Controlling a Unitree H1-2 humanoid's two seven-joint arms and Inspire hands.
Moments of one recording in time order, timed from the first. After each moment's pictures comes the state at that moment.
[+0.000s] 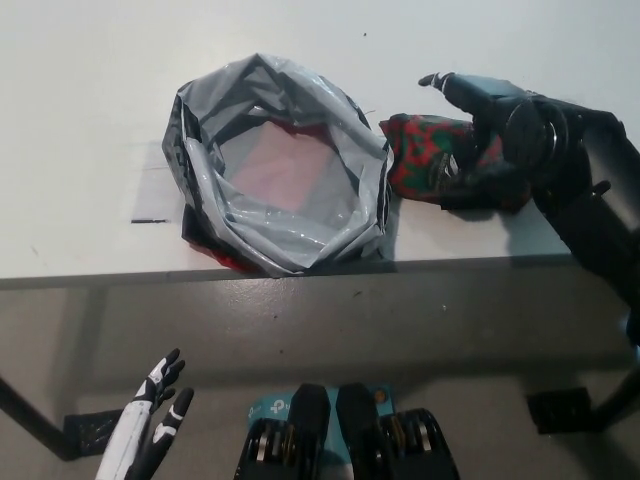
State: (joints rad) left_arm 0.12 0.19 -0.04 -0.02 0.19 -0.12 -0.04; right_arm -1.05 -0.34 0.52 0.50 -0.62 0.44 0.53
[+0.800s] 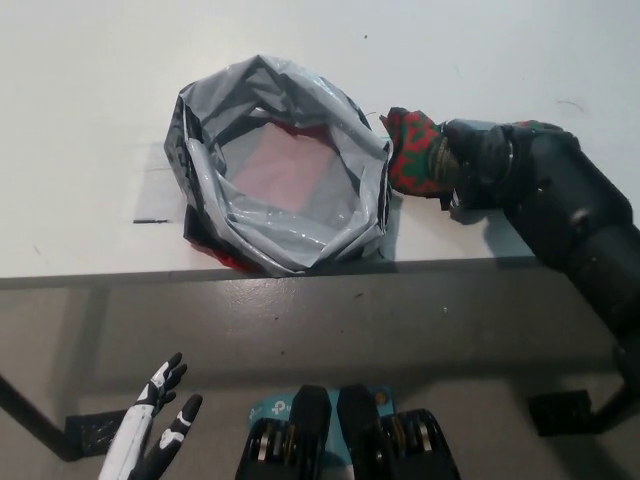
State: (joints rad) left_arm 0.12 0.19 -0.05 -0.02 0.20 -0.12 -0.04; right_arm -1.15 -0.22 0.59 1.02 -0.65 0.37 0.45
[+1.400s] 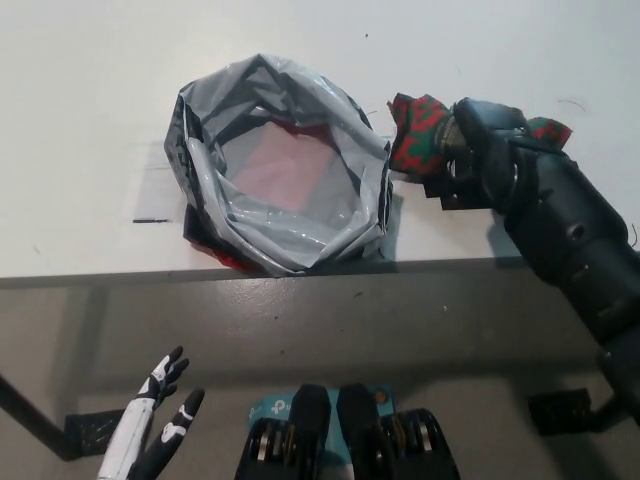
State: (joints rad) left_arm 0.11 0.19 -0.04 -0.02 0.21 -0.12 -0.04; right_arm -1.11 -0.19 0.43 1.12 -0.63 0.19 0.05
